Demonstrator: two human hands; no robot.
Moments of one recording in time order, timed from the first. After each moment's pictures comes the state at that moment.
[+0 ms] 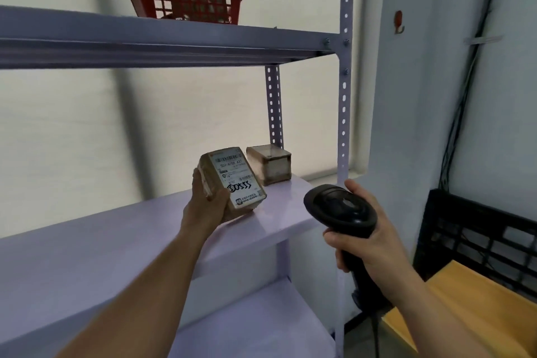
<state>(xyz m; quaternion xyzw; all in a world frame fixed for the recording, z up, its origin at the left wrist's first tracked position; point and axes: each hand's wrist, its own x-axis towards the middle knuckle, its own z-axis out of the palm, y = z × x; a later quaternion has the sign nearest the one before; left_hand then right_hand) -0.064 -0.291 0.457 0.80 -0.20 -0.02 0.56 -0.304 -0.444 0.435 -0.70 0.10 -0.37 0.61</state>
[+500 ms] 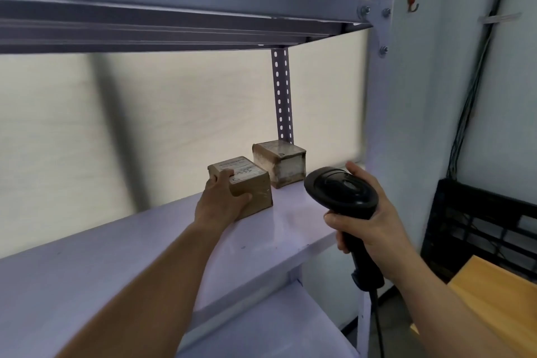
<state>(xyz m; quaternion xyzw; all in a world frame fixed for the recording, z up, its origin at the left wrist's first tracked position) 0.024 -0.337 0.451 0.88 -0.31 0.05 0.36 -0.218 -0.458 0.440 -0.67 0.10 -0.39 0.62</state>
